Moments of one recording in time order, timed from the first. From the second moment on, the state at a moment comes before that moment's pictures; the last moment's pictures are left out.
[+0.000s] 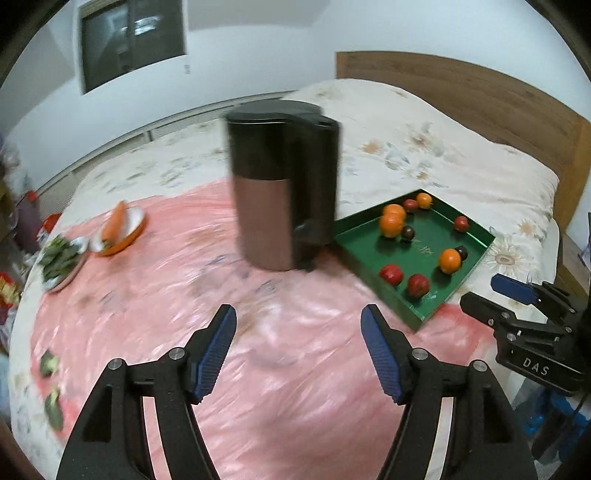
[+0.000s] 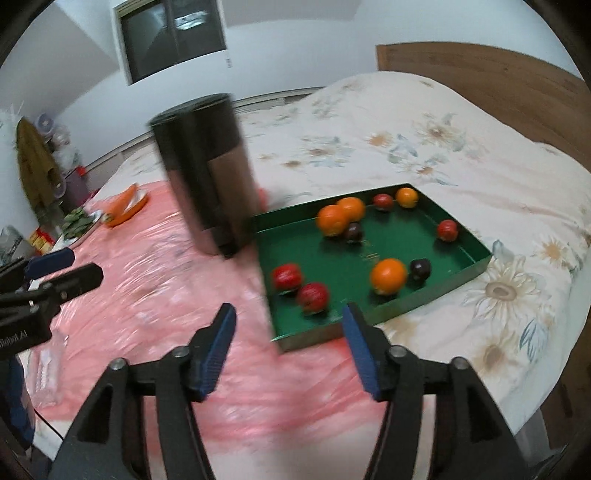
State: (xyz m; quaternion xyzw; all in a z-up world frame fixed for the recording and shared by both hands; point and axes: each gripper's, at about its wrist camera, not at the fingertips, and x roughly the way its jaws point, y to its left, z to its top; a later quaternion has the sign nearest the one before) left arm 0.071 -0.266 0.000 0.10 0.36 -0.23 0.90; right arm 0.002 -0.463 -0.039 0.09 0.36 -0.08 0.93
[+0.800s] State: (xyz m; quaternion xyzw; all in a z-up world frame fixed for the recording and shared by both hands) left arm -0.024 -0.116 -0.002 0.03 0.31 -0.10 0.95; right arm -0.047 -0.316 -0.016 -0.01 0.31 -0.03 0.95
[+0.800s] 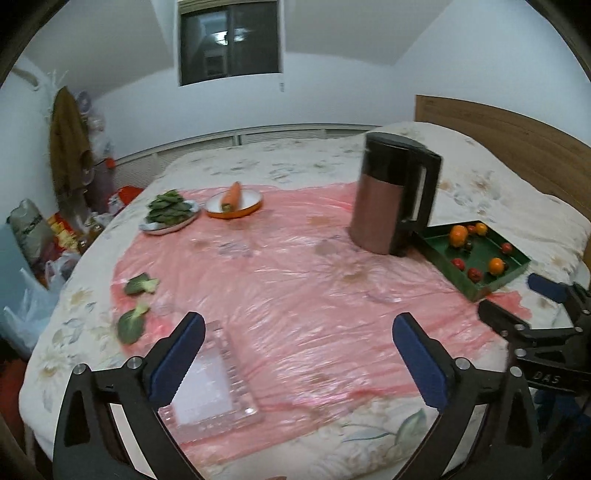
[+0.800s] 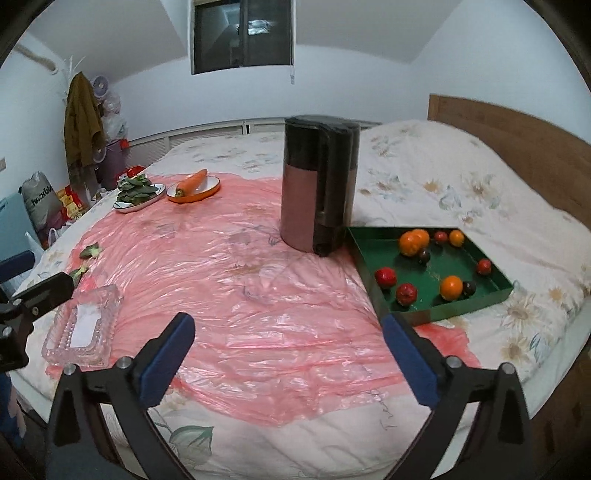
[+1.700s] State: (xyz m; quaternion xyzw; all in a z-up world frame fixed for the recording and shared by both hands) left arm -0.049 -0.066 0.005 -0.01 0.29 -0.09 0.95; right arm -0.062 -0.290 -0.002 -0.03 0.29 -0.04 0.95
